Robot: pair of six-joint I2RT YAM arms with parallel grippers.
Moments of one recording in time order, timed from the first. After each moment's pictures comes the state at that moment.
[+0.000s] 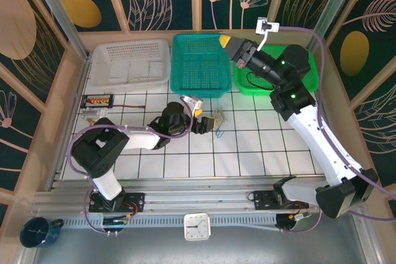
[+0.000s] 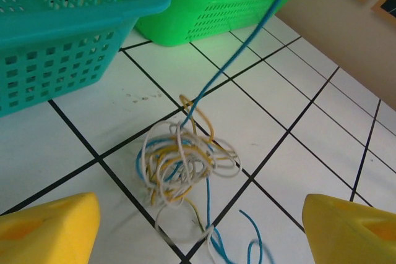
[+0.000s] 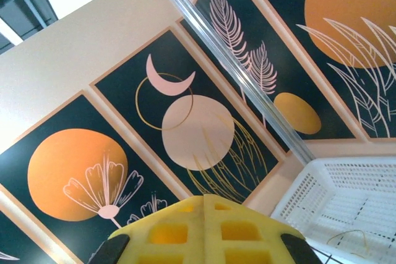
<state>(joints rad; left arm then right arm) -0.73 1.73 0.72 0.64 0.28 -0.34 0.46 1.22 1.32 0.20 -0.54 0.83</state>
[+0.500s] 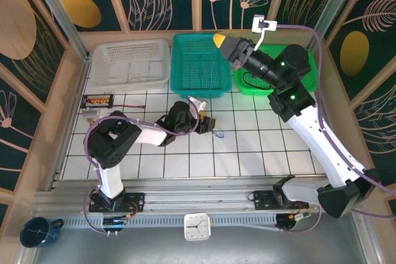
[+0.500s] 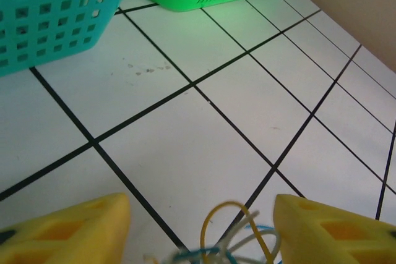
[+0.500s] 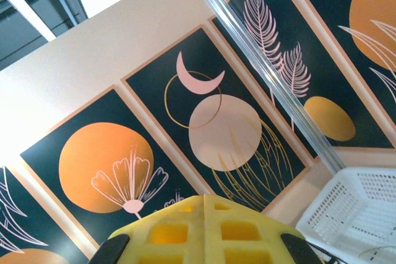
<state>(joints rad) -0.73 1.87 0.79 0.63 0.29 -0.34 0.53 1.22 1.38 0.19 -0.53 0.83</state>
